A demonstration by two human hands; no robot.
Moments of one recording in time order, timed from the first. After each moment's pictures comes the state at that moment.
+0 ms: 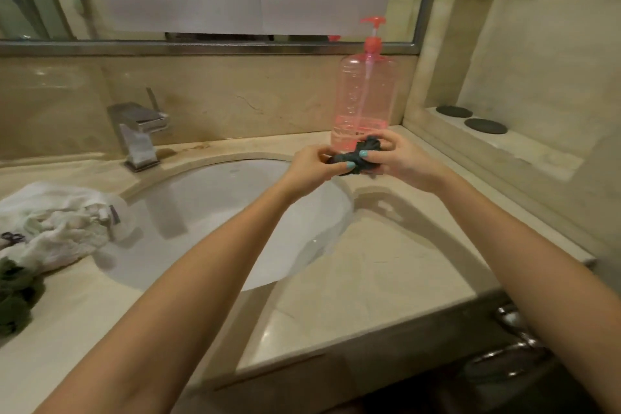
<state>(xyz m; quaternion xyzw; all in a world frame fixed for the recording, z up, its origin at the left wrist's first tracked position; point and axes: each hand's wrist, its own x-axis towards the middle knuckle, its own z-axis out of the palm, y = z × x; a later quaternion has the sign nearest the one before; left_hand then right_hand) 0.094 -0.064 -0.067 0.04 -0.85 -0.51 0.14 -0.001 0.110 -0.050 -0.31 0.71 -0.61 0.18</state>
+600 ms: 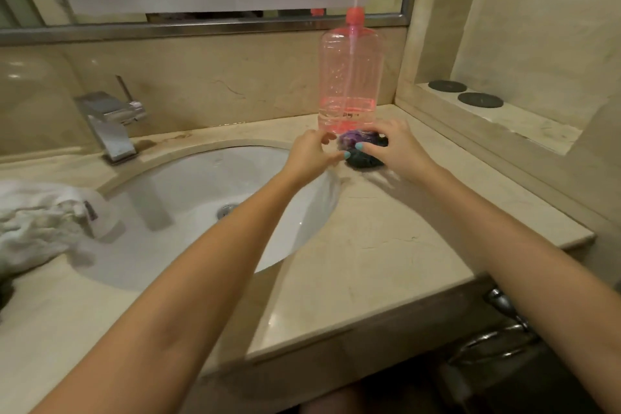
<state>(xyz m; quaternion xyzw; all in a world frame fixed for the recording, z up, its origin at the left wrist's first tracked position) 0.056 -0.048 -0.087 0.06 -0.91 -0.35 0.19 -0.034 0.123 -0.087 -0.34 0.88 -0.32 -0.10</state>
